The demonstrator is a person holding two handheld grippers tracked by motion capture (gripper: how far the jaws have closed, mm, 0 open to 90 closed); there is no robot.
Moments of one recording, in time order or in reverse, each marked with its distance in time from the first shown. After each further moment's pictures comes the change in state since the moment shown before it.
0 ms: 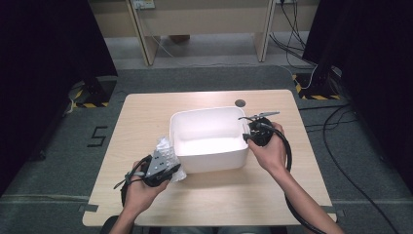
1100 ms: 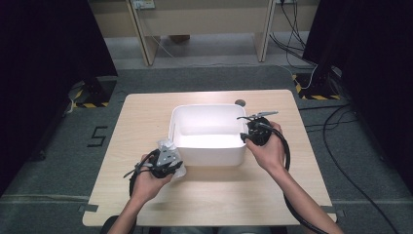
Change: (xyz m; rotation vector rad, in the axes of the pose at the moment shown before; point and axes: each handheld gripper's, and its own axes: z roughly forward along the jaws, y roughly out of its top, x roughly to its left) left arm 0.017 -0.010 0.042 0.118 -0.024 0.008; right arm 0.002 0.002 0.004 -0.018 0.011 0.001
